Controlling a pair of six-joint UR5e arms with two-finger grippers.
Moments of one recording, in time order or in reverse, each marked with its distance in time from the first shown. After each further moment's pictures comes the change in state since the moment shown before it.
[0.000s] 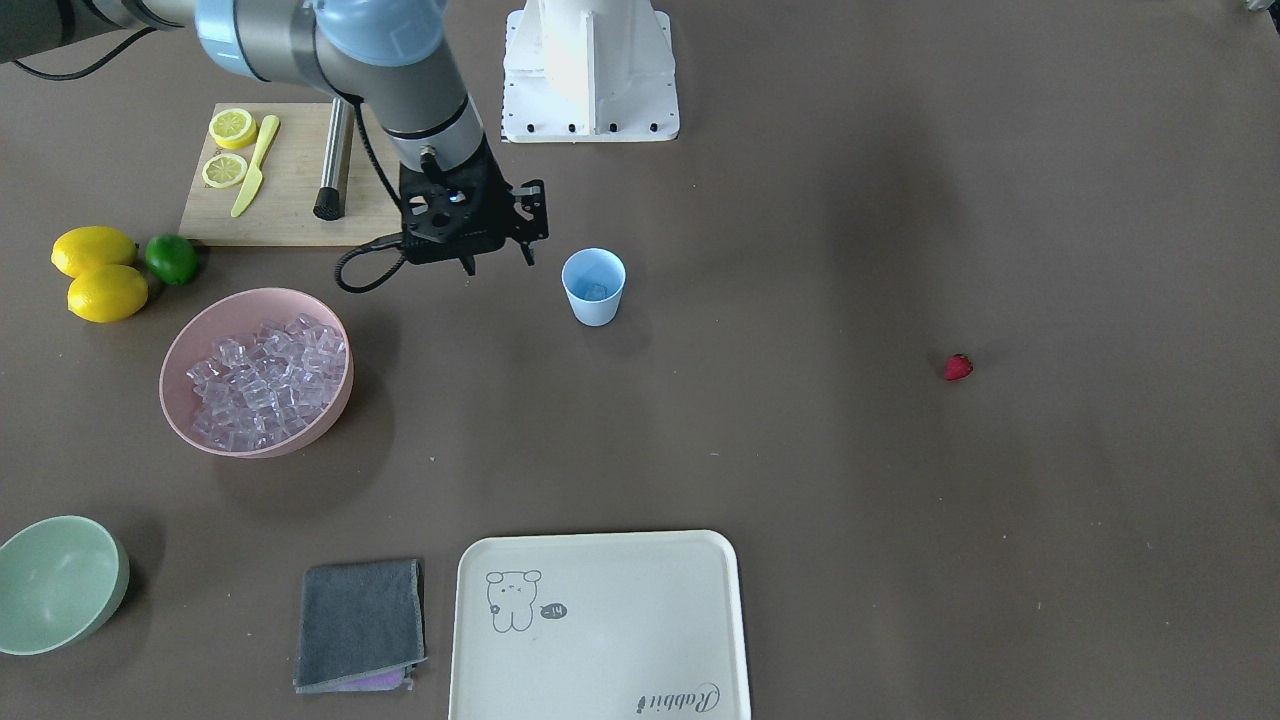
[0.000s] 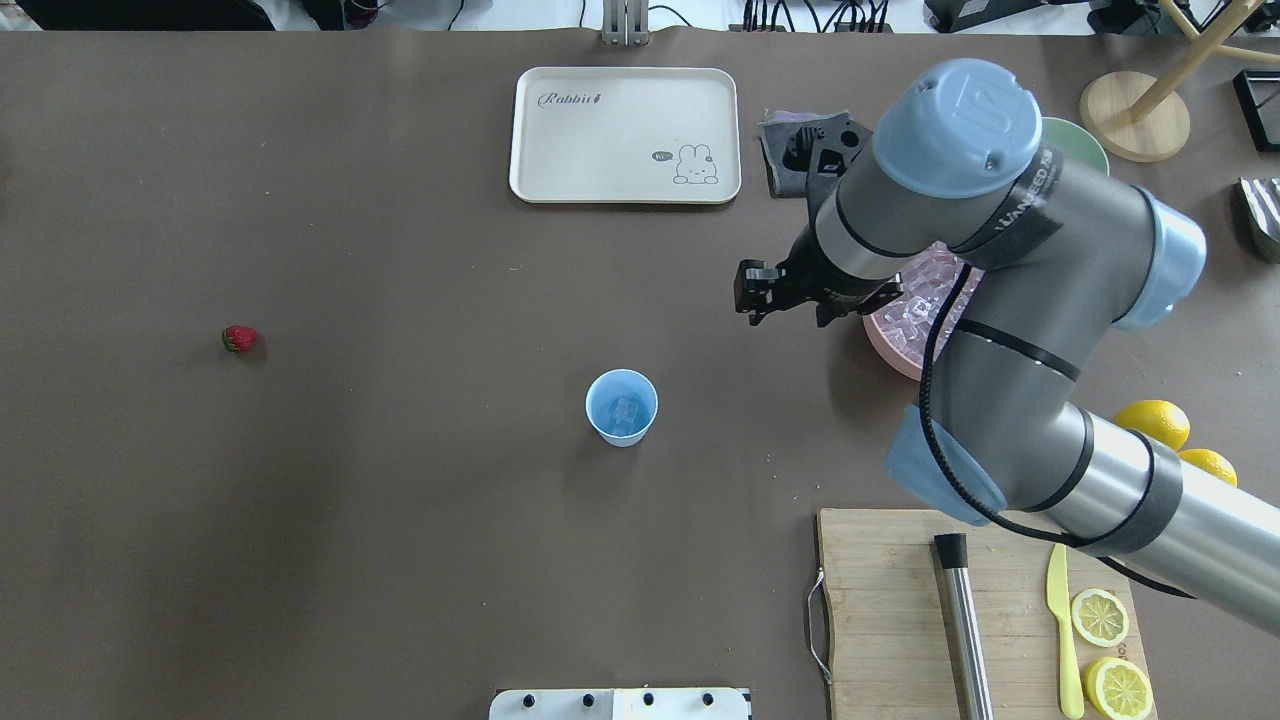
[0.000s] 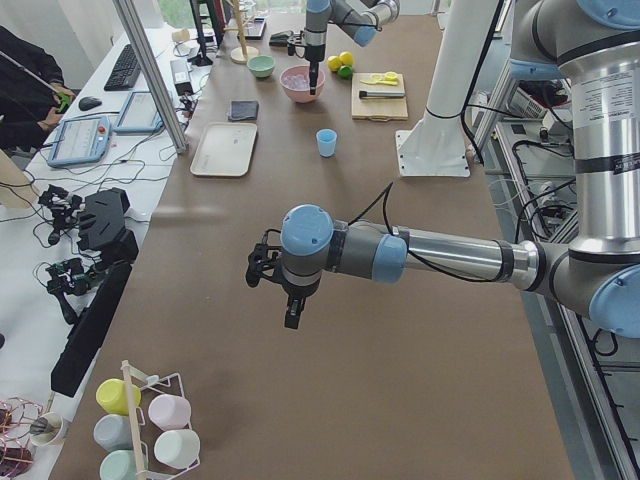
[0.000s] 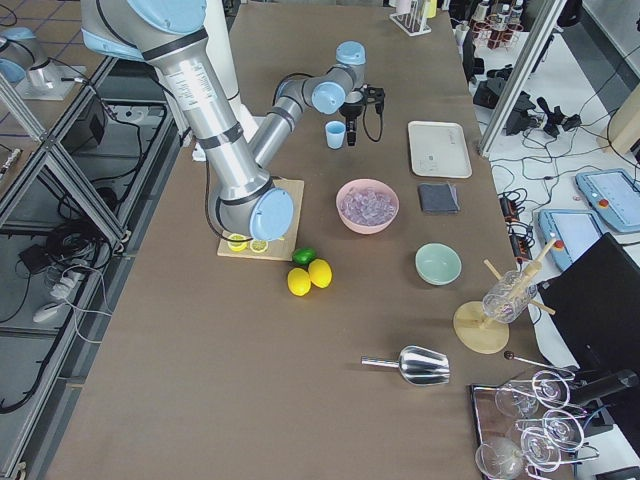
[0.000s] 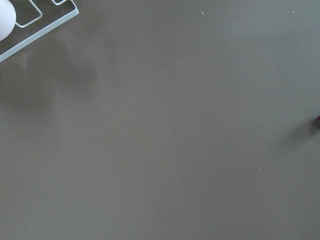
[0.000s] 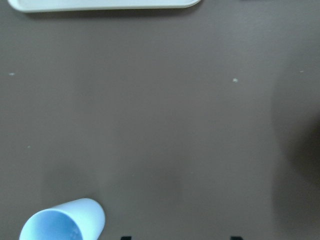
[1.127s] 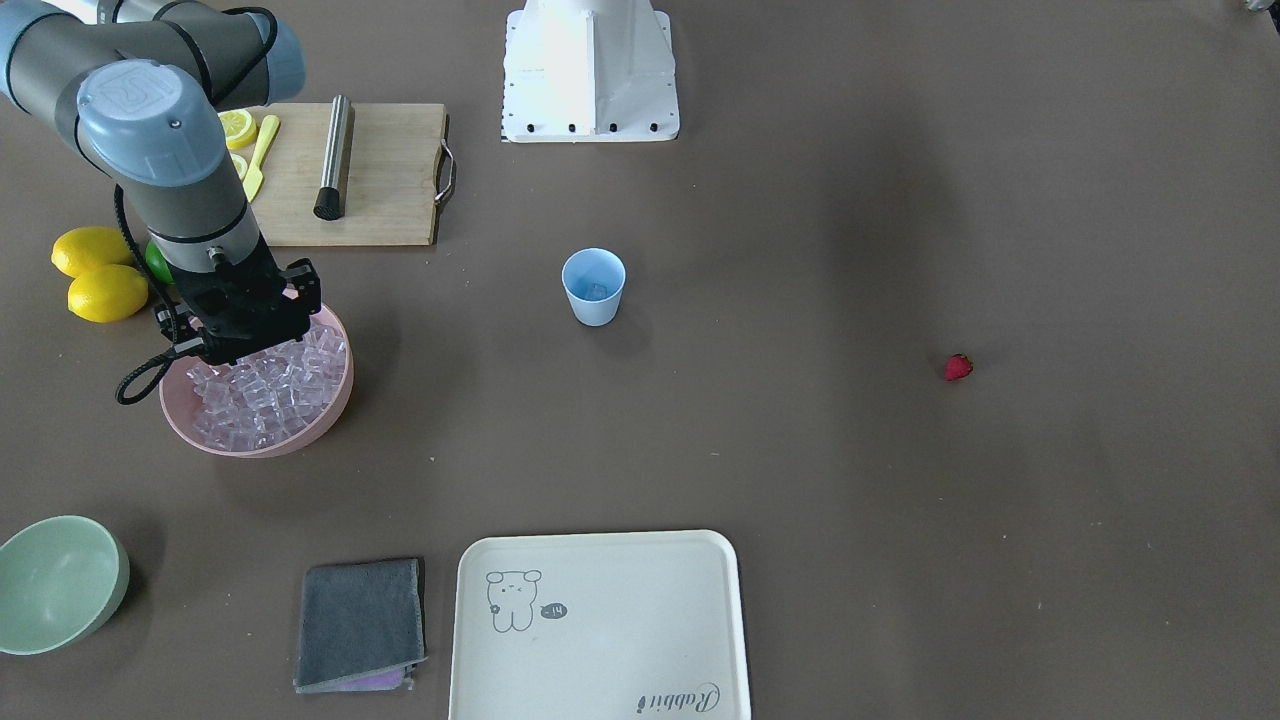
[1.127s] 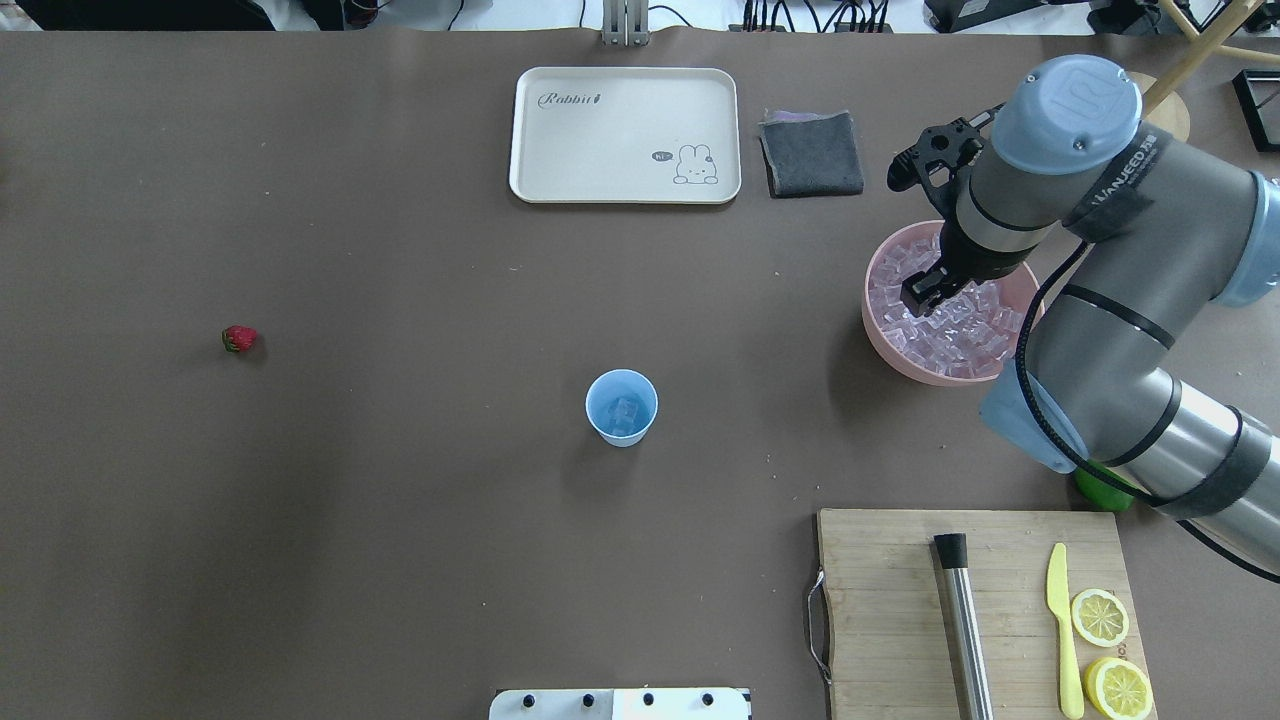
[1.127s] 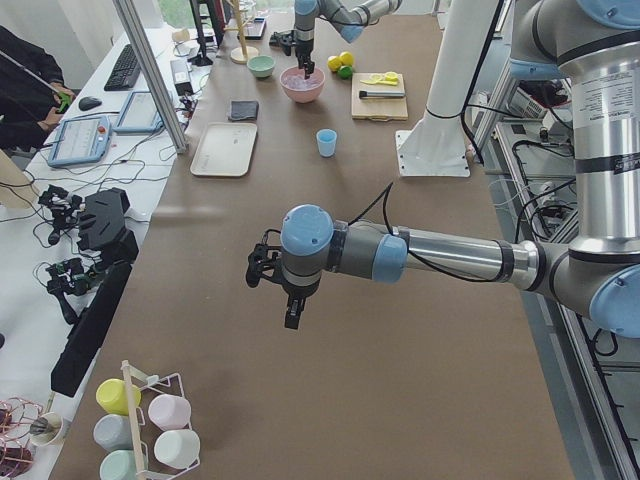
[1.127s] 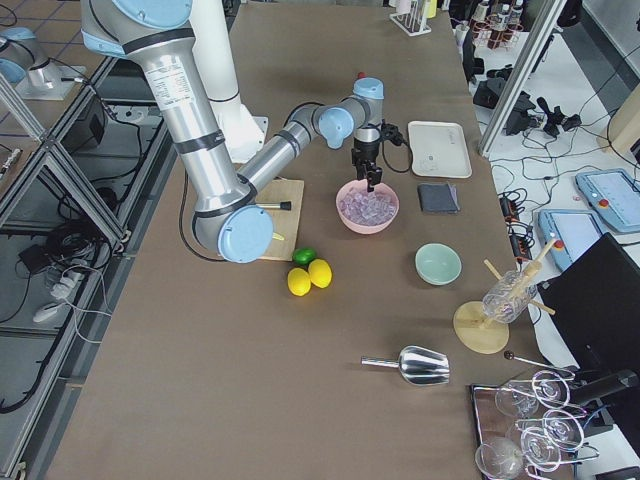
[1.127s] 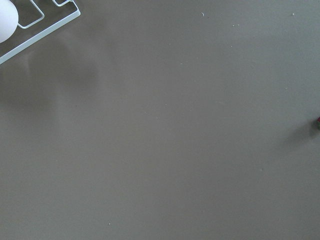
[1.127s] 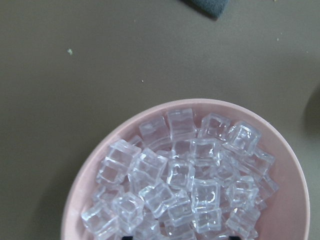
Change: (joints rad) left arm -0.001 0.000 0.001 0.000 0.001 -0.001; right arm 0.098 -0.149 -0.069 -0.086 -0.093 -0.697
